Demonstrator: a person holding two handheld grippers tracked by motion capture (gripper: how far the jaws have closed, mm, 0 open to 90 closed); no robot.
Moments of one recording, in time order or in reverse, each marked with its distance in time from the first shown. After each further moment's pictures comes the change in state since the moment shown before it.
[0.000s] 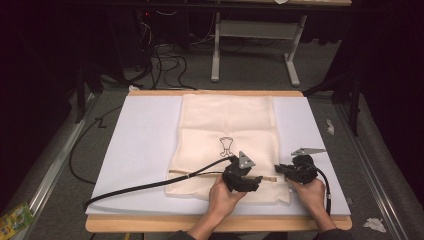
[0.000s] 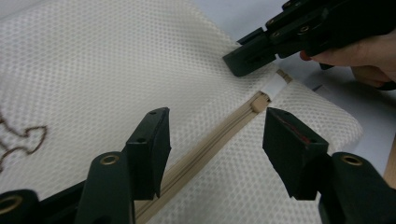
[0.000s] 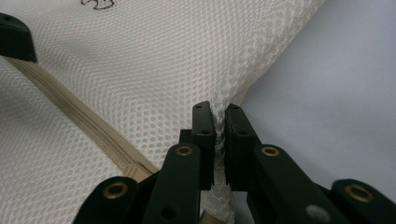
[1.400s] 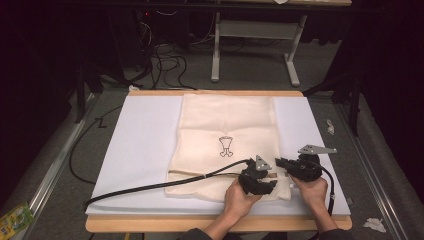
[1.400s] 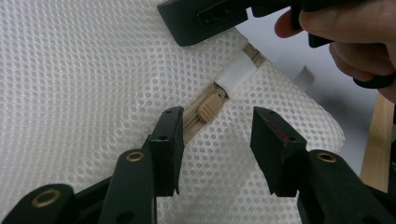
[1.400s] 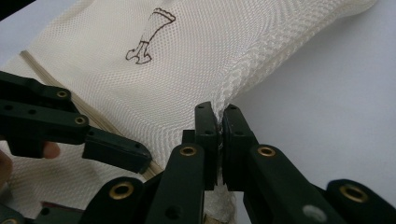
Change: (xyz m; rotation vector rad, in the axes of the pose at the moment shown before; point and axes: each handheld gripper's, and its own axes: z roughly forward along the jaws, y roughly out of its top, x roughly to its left) left arm -0.021 0.007 0.036 0.024 -0.103 -0.015; right arm 0.008 0.009 -0.024 -0.166 0.054 -0.023
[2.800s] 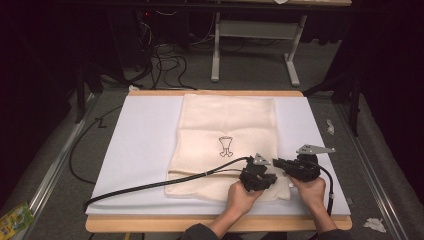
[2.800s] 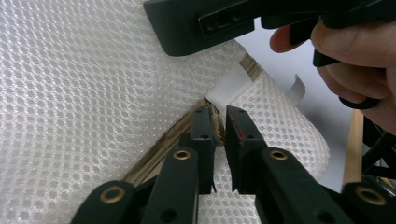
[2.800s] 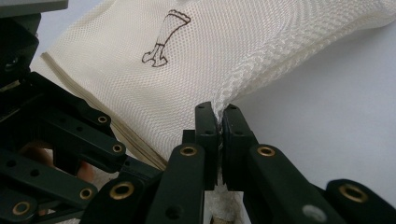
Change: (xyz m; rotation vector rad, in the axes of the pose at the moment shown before) left arm 0.012 0.001 0.011 -0.003 -0.108 -0.082; right arm 0.003 0.002 0.002 -0.004 0.054 -0.012
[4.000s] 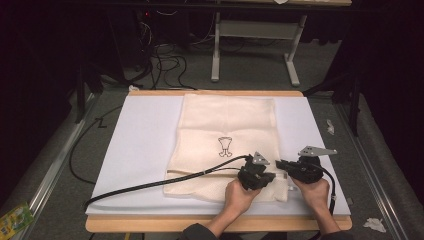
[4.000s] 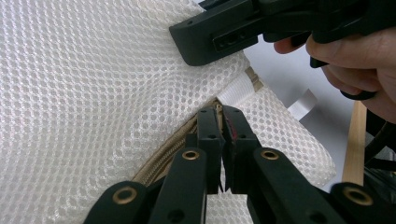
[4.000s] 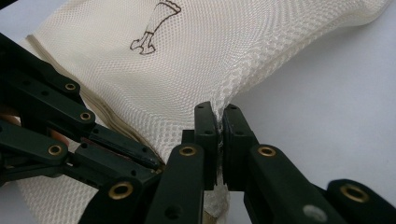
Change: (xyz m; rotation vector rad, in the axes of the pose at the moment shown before) left arm -0.001 0.004 -0.011 0.004 0.024 0.049; right arm -0.002 -0.004 -0.006 0.025 -0.037 -0.030
